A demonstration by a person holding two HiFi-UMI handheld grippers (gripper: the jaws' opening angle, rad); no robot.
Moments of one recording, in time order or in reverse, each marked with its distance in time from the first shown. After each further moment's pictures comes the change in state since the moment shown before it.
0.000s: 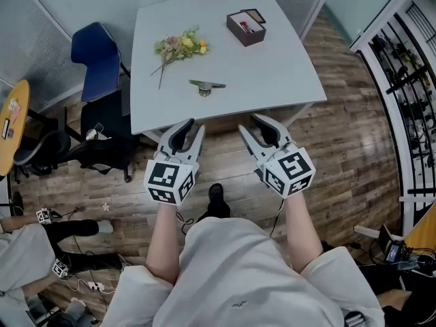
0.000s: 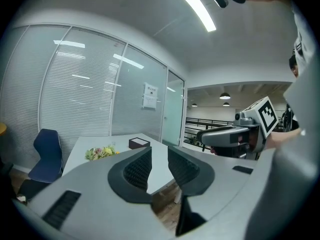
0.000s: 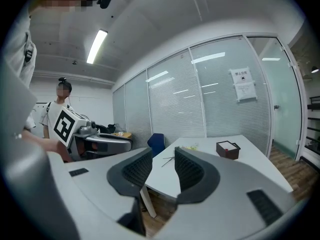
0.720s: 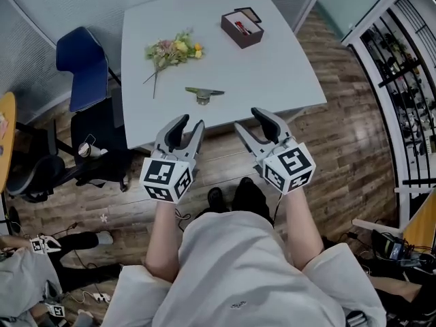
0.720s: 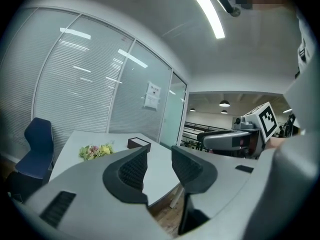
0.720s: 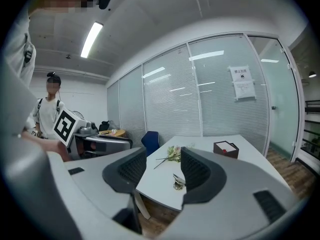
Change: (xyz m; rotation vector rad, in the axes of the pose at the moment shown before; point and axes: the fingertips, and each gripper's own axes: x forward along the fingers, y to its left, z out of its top) left arm 0.047 0.061 0.000 -0.088 -0.018 -0.055; right arm 0.065 -0.028 0.006 -0.009 0.033 -0.055
